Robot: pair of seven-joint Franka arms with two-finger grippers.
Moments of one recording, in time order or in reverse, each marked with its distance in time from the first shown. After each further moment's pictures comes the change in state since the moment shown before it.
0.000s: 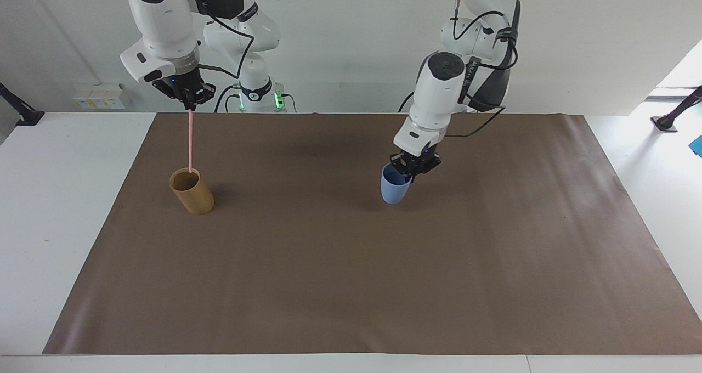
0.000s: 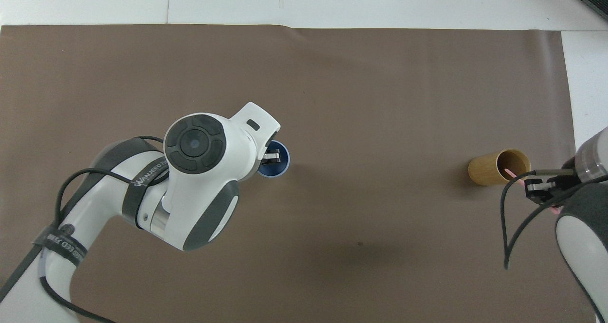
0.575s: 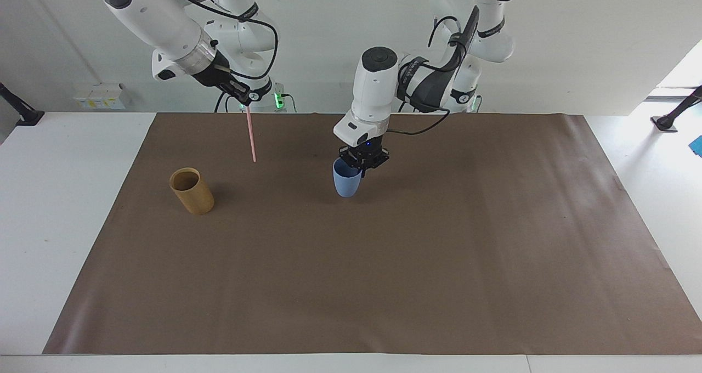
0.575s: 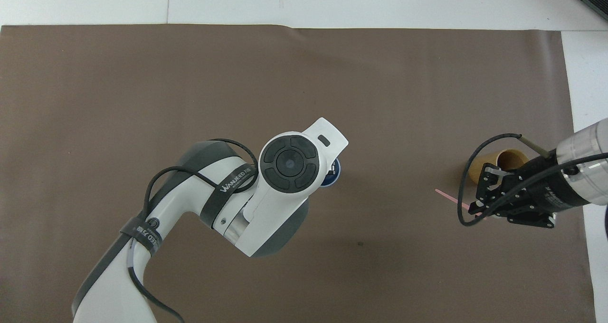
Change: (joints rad) left arm -0.144 0.155 0.002 0.159 0.040 -0.004 -0.080; right arm -0.022 0.011 -0.011 0.005 0.490 -0.015 0.555
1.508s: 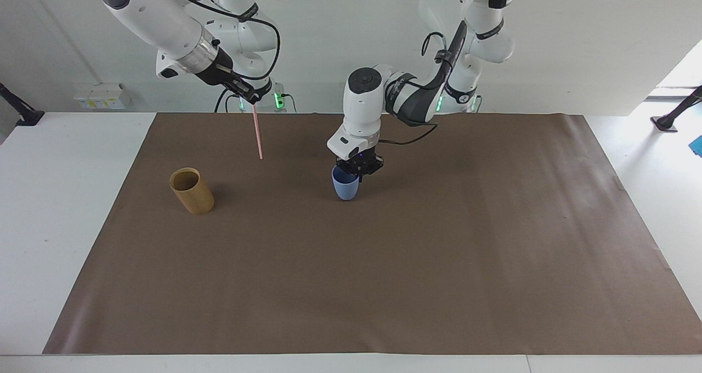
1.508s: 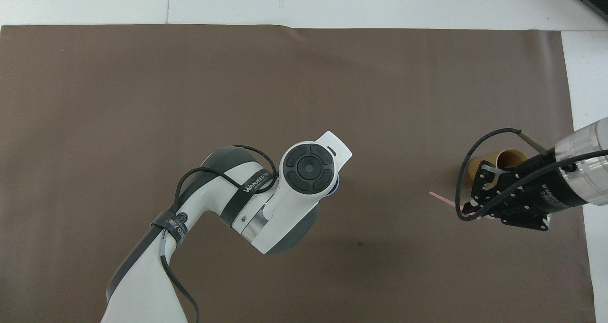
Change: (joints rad) left arm -0.022 0.047 0.003 -0.034 0.009 0.014 -0.006; right arm 0.000 0.000 -0.001 0.000 0.023 0.000 0.028
